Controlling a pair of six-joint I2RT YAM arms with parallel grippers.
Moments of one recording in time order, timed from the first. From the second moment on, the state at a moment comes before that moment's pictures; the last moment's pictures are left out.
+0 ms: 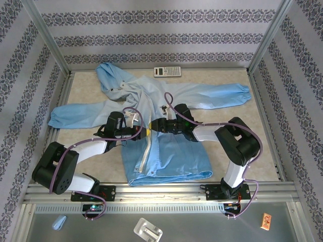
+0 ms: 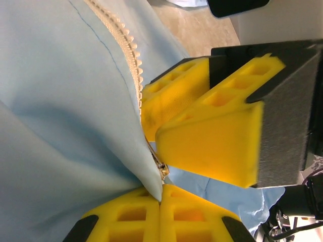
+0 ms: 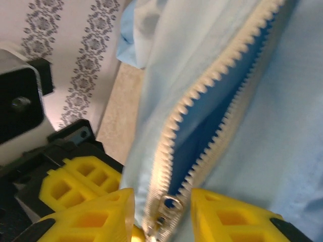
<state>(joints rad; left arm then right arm) -0.39 1.39 0.53 0.27 0.65 -0.50 0.60 1.79 0.80 0.54 -0.72 0.81</state>
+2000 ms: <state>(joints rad) -0.34 1.51 0.57 0.28 0.79 -0.58 0.61 1.84 0.71 0.75 -0.71 0.79</state>
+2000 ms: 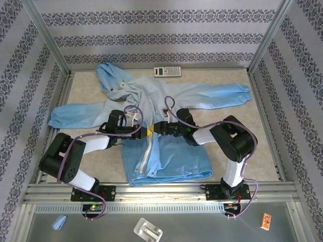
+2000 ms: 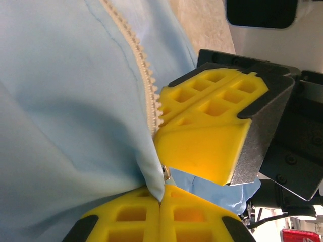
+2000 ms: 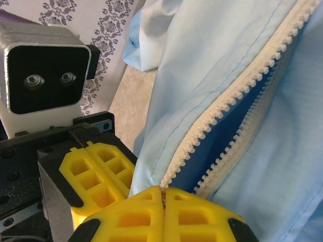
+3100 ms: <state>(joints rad) -0.84 0.65 0.31 -0.59 0.24 -0.96 0.66 1.79 0.76 0.52 -0.54 0.53</state>
